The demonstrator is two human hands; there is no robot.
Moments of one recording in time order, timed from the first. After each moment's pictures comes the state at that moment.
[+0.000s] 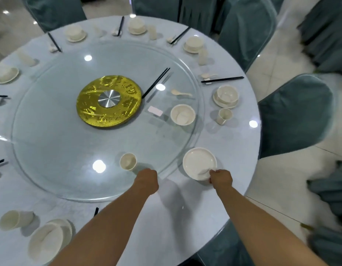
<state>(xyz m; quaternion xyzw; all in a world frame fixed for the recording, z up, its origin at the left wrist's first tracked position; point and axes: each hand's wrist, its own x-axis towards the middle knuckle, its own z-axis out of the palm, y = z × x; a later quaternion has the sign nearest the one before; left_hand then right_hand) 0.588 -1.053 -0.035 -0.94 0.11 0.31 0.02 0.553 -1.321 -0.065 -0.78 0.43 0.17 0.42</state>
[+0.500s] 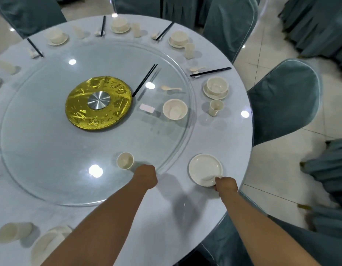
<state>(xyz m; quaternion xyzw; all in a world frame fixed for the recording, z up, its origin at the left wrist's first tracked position) 0.600 -1.056 -0.048 -0.93 0.12 0.33 0.06 0.497 -1.329 -0.085 -0.72 0.52 0.19 0.42</state>
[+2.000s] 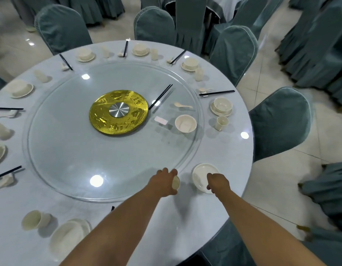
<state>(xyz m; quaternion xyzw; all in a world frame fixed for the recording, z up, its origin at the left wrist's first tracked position) 0.559 -1.041 -0.005 -0.92 0.19 0.31 -0.10 0.512 -1.262 0.011 -0.81 0.38 0.24 0.38</state>
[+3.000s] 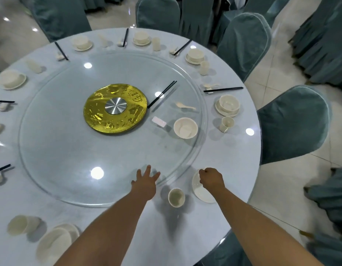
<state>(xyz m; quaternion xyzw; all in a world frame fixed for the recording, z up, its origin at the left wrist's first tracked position) 0.585 -1.011 -0.041 -0.94 0.08 0.35 -0.01 0.570 -1.262 -0.016 -0.84 0.33 0.22 0.36</state>
